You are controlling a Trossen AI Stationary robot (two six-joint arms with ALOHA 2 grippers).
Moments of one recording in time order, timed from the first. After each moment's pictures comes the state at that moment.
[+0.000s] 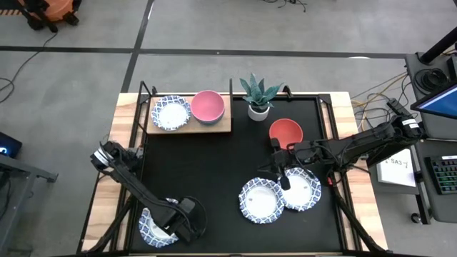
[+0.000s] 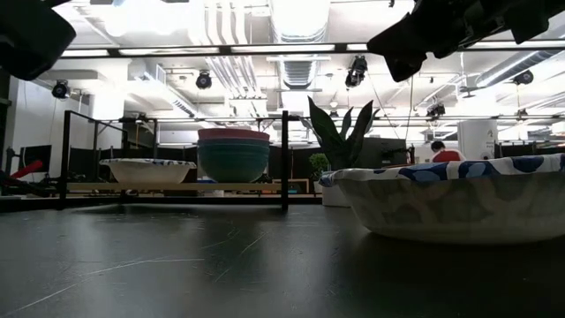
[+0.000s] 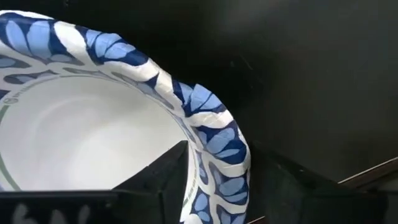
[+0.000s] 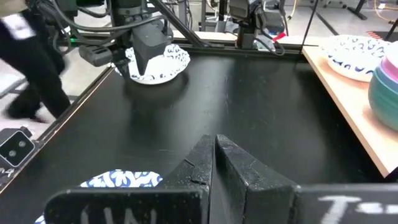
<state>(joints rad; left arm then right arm) -0.75 1.87 1.30 -0.88 0.08 -1.78 0.18 1.12 0.56 0.27 -0.01 0.01</state>
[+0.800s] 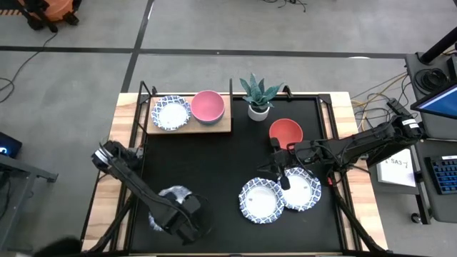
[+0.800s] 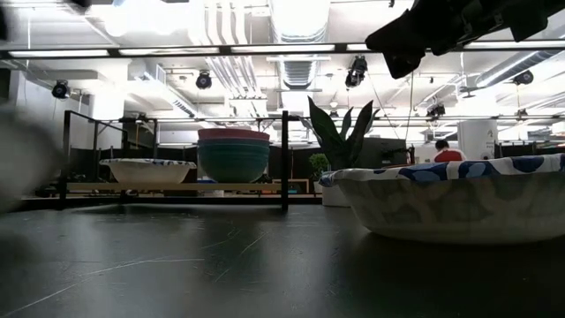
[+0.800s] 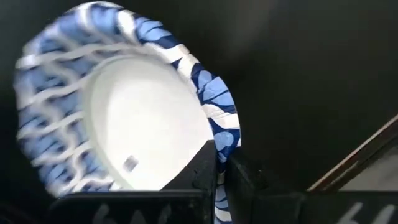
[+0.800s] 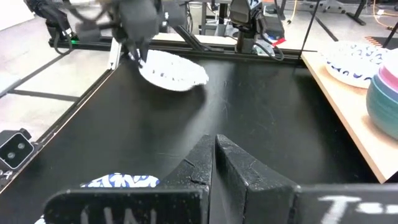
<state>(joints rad) -0.72 1.86 1.49 -1.17 -0.03 -1.38 0.18 1.12 0.57 0.27 -0.01 0.00</state>
